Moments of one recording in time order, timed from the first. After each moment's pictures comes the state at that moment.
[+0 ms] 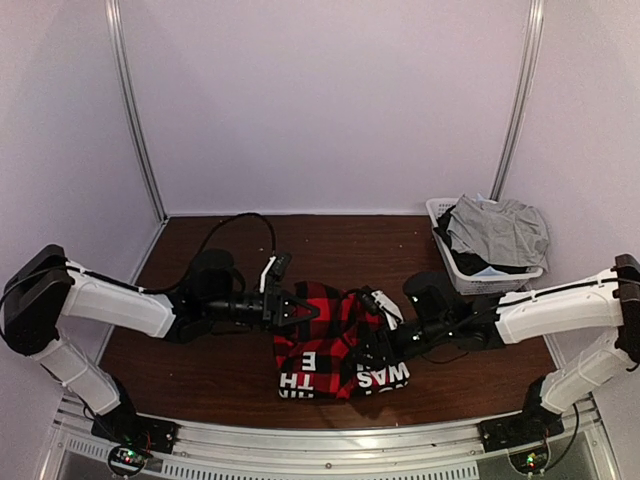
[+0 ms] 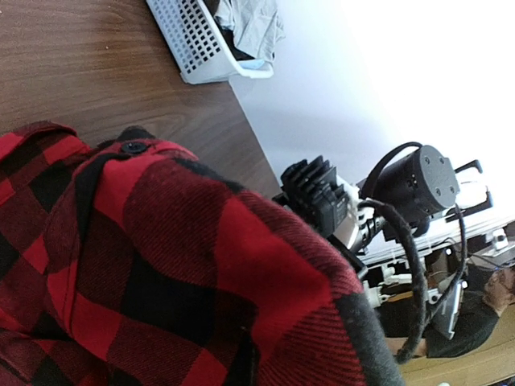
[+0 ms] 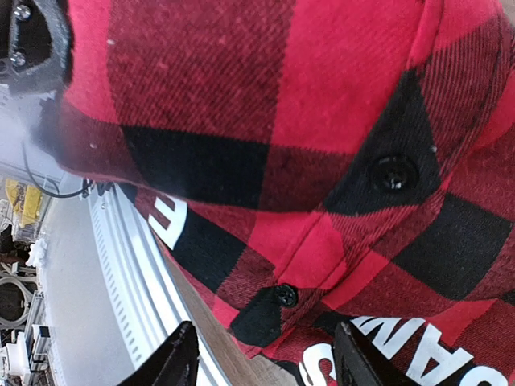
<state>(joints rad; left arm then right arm) -0.83 1.54 0.67 0.63 0.66 -0.94 0.97 1.42 0.67 0.05 -0.36 0.50</state>
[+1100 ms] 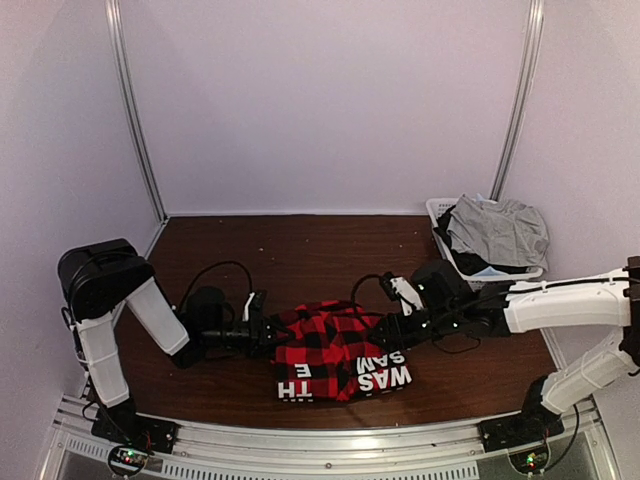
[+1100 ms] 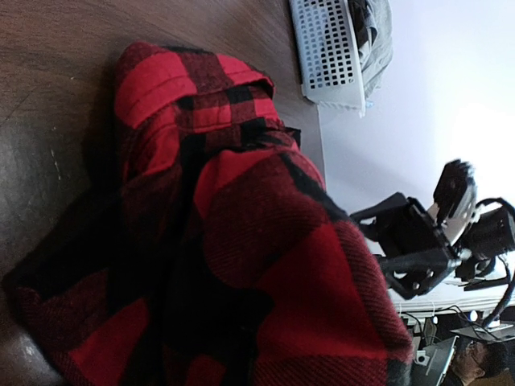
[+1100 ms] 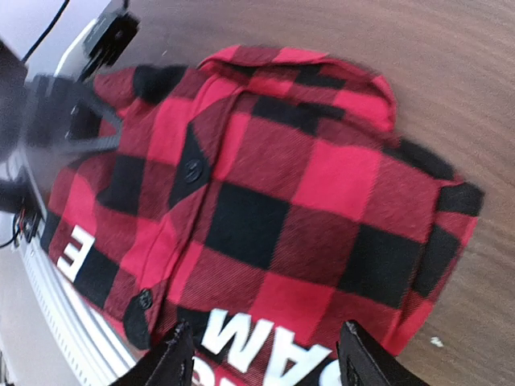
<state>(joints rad) -0.69 1.91 0.43 1.17 0.66 -1.17 0.91 1.35 0.71 -0.15 -0.14 0.50</state>
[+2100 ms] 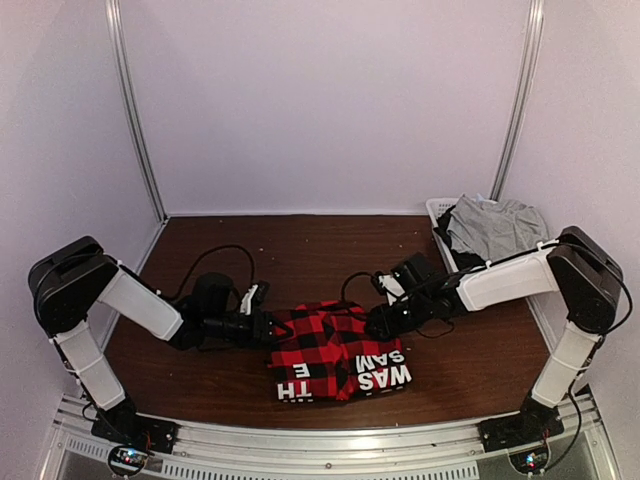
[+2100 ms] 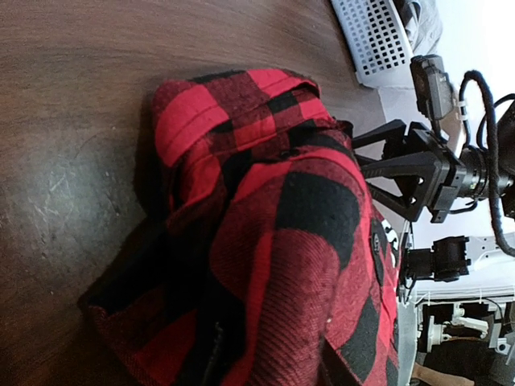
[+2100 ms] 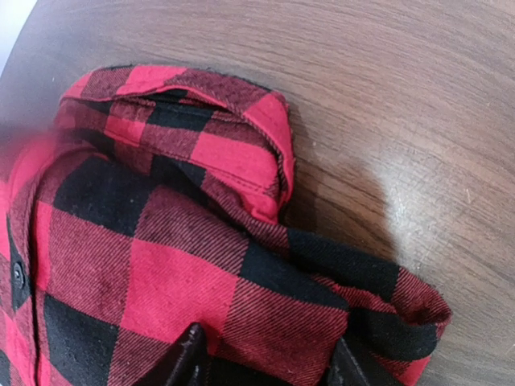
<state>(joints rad) -0.68 1.73 0.54 0.62 0.57 -0.81 0.72 1.72 0.86 -0.08 -0.20 0.42</state>
